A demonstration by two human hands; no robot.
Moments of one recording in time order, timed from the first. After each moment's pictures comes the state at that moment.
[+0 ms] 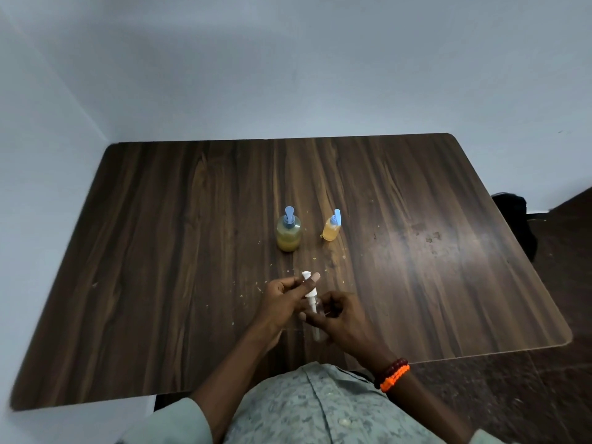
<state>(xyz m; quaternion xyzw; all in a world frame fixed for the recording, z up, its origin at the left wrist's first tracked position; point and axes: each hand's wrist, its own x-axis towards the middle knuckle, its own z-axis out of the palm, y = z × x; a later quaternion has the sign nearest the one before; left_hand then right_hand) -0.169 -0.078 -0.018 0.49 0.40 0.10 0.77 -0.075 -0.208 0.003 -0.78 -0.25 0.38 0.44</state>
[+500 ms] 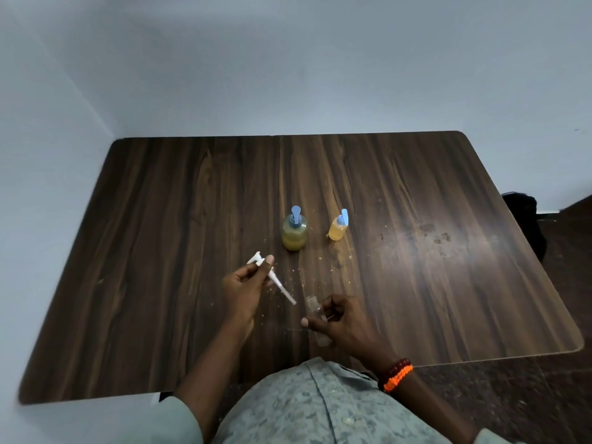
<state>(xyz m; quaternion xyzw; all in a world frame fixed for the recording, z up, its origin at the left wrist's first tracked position) -0.196 -0.023 -0.028 0.46 0.51 0.26 0.68 -0.072 -0.207 -0.010 -0.78 -0.27 0.39 0.40</state>
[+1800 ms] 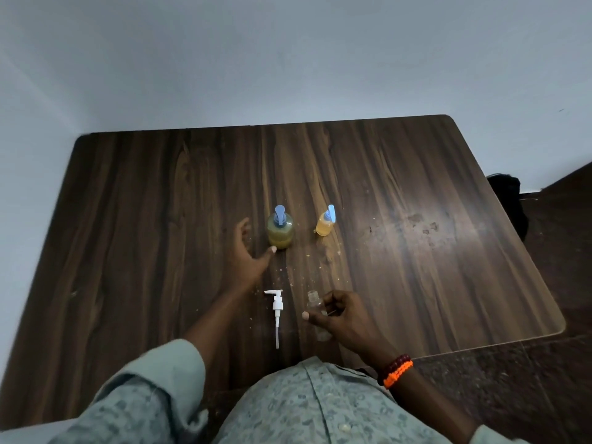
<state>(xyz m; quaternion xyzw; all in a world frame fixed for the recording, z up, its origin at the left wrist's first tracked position) -0.139 0.023 -0.060 0.71 0.45 0.19 0.50 -0.055 -0.208 -0.005 -0.80 -0.21 0.40 0.40</state>
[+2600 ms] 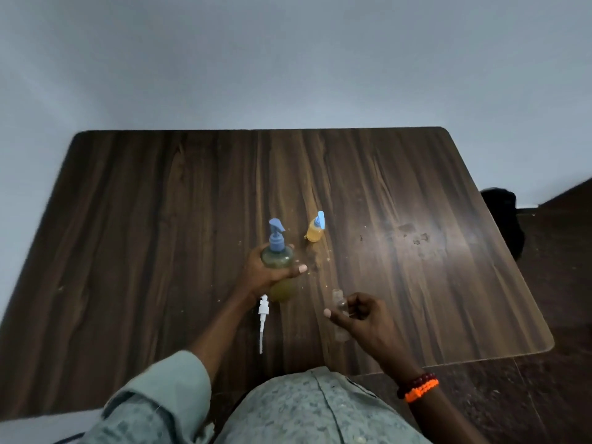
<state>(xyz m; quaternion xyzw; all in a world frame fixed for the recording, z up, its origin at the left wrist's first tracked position) -0.114 -0.019 -0.031 0.62 0.37 0.10 0.69 -0.012 -0.260 -0.007 -0.81 -0.19 0.34 0.45</state>
